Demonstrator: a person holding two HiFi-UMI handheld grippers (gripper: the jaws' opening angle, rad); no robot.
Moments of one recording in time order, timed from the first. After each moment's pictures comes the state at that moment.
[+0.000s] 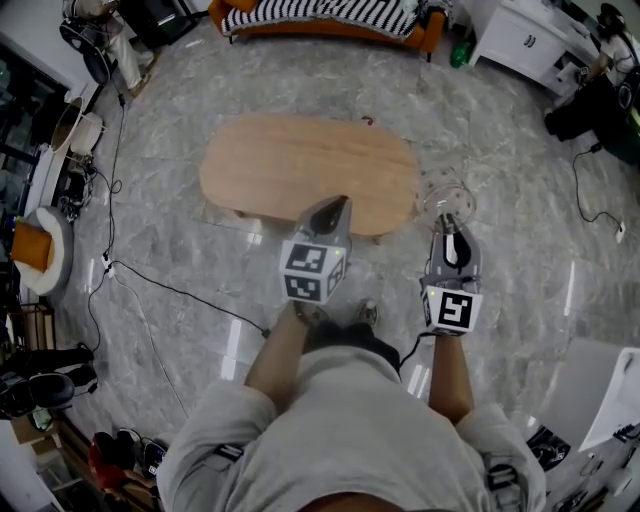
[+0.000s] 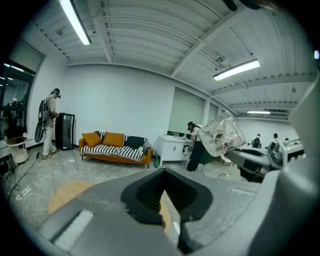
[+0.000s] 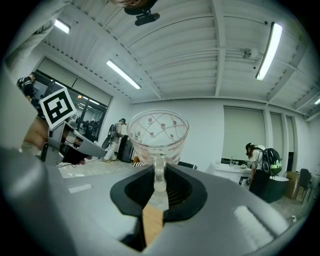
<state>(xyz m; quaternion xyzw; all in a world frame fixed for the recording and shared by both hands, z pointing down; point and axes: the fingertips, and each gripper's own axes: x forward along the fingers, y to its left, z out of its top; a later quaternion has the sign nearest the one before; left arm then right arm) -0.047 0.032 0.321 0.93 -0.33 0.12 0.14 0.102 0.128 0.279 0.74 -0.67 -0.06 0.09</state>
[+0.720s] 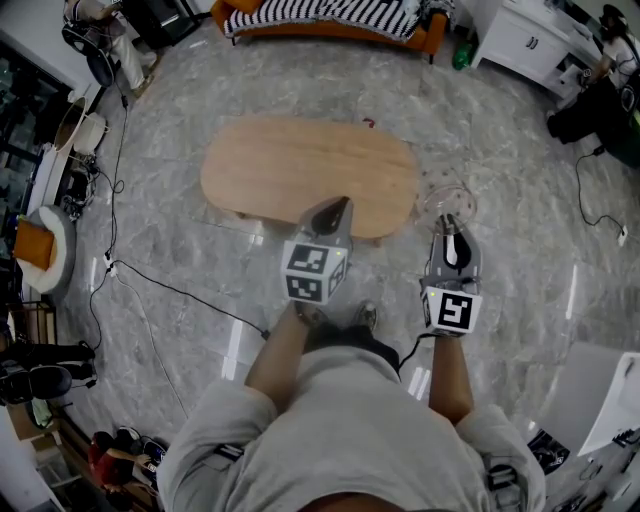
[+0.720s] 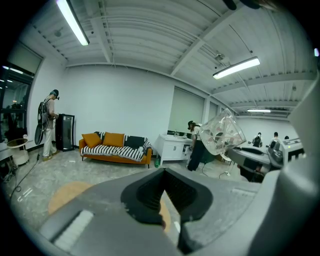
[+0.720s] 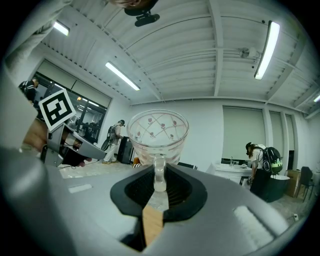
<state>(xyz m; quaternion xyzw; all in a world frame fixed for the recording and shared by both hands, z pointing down) -0.032 0.032 0.322 0.93 -0.33 0.13 0.13 0.114 0.126 0.277 0.74 -0.67 -0.06 0.08</state>
